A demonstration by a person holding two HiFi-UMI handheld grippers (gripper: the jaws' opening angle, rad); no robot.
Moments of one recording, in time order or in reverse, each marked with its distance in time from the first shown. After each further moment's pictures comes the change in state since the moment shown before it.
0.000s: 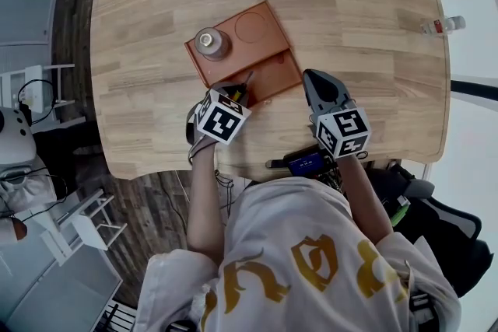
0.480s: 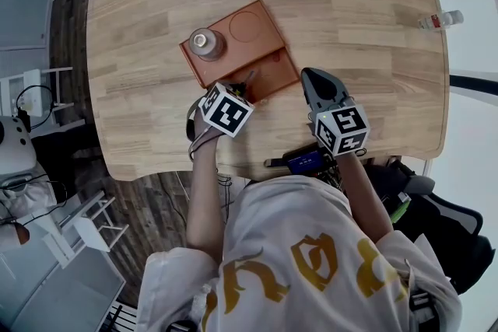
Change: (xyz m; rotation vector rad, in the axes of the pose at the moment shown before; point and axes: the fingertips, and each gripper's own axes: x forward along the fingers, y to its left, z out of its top) left arm 0.015 -0.003 -0.002 0.034 0.123 -0.003; right arm -0.001 -0.007 -0.006 0.012 0.014 -0.011
